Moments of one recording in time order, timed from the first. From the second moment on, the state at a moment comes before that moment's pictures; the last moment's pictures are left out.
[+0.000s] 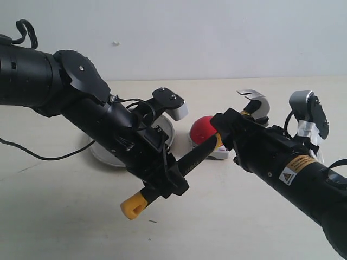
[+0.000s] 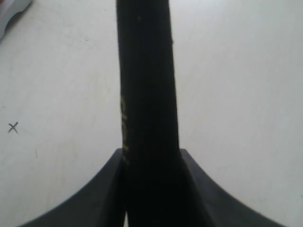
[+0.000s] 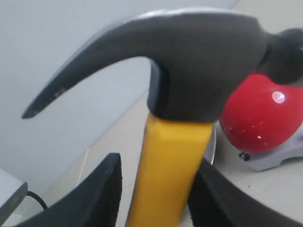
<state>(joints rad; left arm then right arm) -0.66 1.85 -1.16 -0.83 0.77 1.05 0.51 1.66 -0.36 0.19 -1.00 0.94</state>
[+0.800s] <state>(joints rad) -0.66 1.85 -1.16 -0.89 0.77 1.06 0.51 1.66 -0.36 0.19 -0.92 0.94</state>
